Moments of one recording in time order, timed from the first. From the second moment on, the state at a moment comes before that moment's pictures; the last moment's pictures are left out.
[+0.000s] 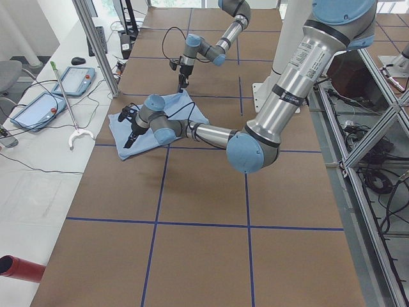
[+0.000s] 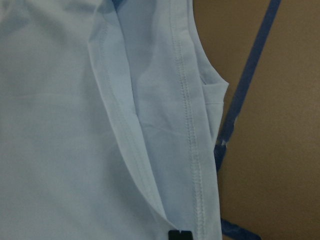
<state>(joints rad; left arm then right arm) -1.00 -2.10 -1.17 -2.40 -1.76 -0.71 0.59 -0.79 1.22 -0.91 1.80 0.89</state>
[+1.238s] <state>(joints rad) -0.99 -2.10 -1.17 -2.40 -1.76 -0.71 0.58 -0.67 1.12 -0.92 1.72 1.31</state>
